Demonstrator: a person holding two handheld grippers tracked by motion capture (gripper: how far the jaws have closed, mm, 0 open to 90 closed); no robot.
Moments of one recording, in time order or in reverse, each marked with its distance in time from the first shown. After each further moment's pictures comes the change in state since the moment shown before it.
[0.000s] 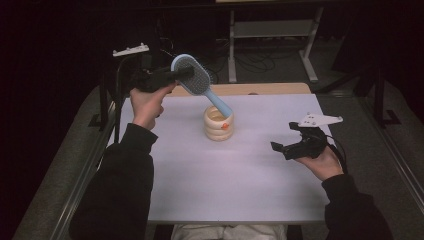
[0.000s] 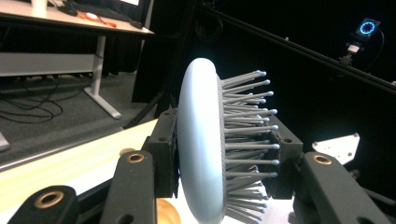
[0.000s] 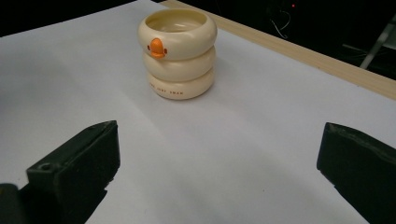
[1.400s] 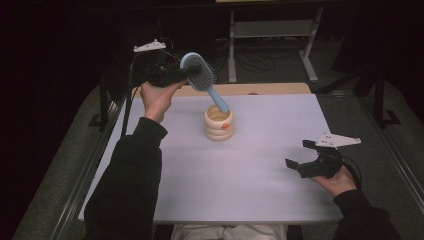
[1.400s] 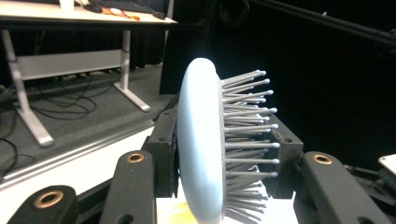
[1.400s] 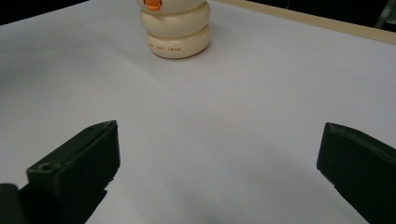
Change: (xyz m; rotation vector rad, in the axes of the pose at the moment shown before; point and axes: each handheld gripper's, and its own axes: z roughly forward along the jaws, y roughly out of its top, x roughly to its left) left arm 0.012 -0.002 0.035 0.062 0.117 0.101; right arm -0.006 -0.058 -0.027 0.006 0.008 0.064
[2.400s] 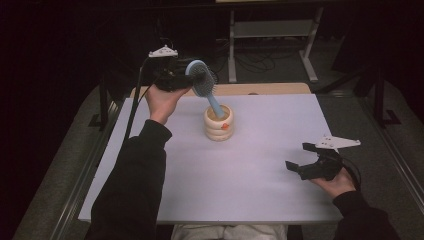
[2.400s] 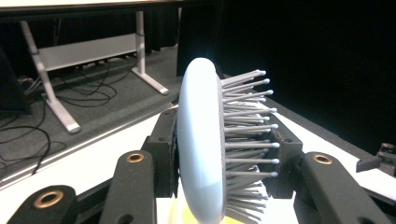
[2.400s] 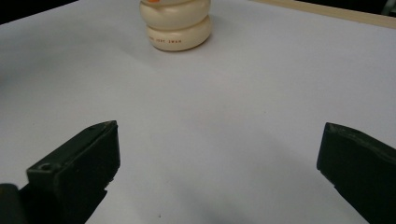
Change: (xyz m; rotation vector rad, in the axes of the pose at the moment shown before) left arm -0.003 -0.013 0.020 0.094 0.054 0.055; right arm -0.001 -0.007 0.001 0.015 0.010 0.026
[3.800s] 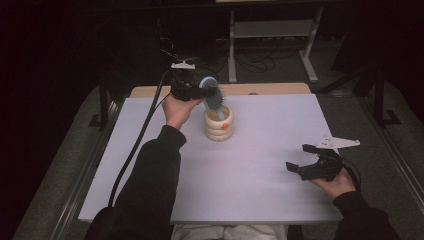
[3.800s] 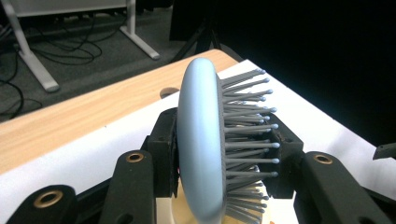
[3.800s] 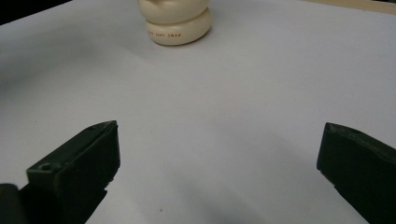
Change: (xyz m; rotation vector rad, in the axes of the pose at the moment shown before) left arm 0.014 -0.041 0.059 0.138 -0.023 -0.099; right arm -0.003 -0.004 0.001 0.014 0.010 0.028
